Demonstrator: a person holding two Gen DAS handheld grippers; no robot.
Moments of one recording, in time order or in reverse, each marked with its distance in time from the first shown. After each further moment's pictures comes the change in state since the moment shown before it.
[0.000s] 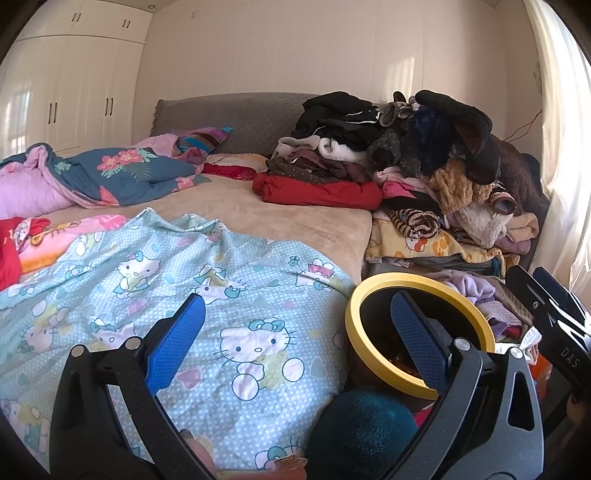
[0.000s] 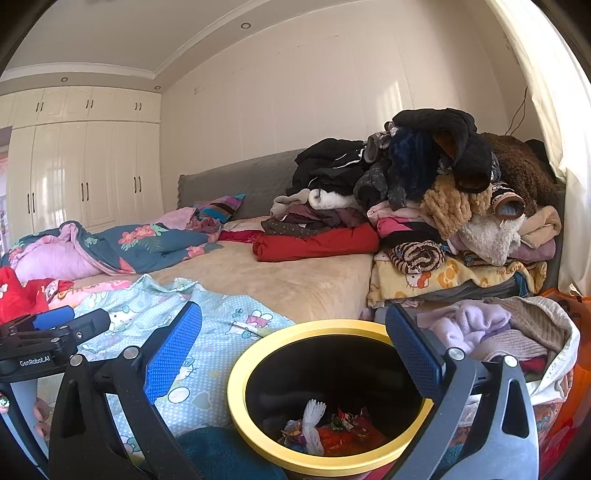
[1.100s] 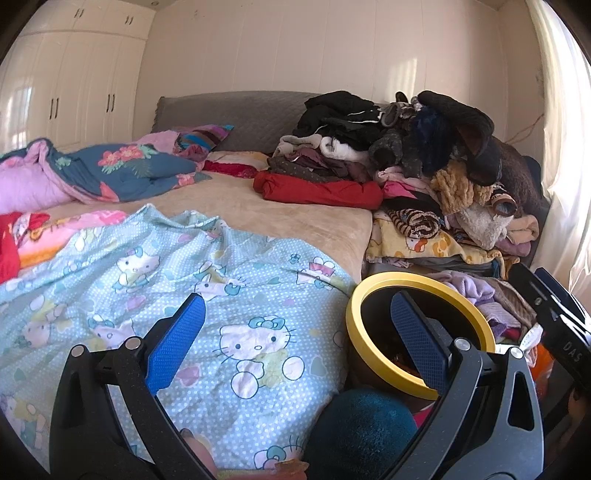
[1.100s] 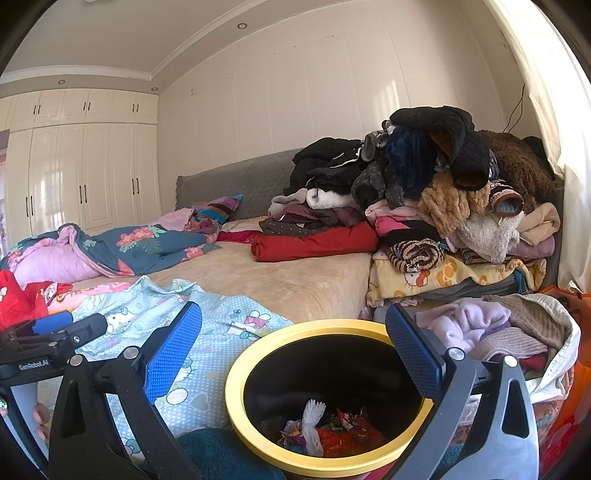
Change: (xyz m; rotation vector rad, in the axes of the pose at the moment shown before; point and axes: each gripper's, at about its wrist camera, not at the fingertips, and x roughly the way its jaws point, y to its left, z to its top) left arm 0.003 0.002 0.003 -0.028 0.016 -0.002; right arm 0.000 -0.003 0.000 0.006 -0.001 0.002
